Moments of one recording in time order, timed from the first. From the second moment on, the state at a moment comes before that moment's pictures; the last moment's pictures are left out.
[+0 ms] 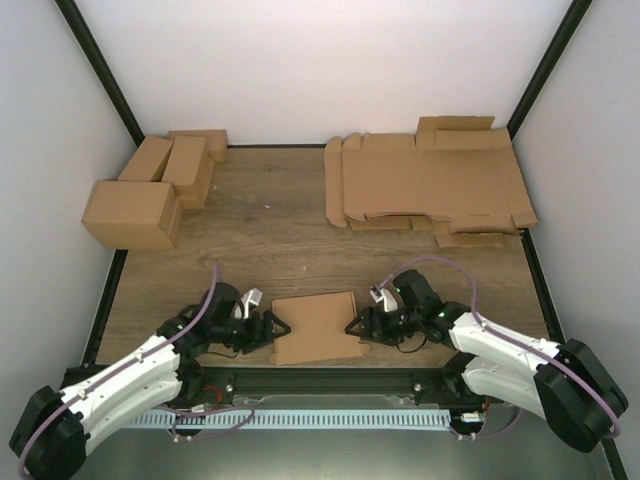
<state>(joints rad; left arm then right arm) -0.68 0.71 0.21 -0.33 0.54 -1.01 0.66 1.00 0.28 -0.18 -0.69 0.82</state>
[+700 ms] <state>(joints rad) -0.71 0.74 0.31 -0.41 0.54 -1.06 0.66 0.96 0.33 -0.23 -0.72 0.86</state>
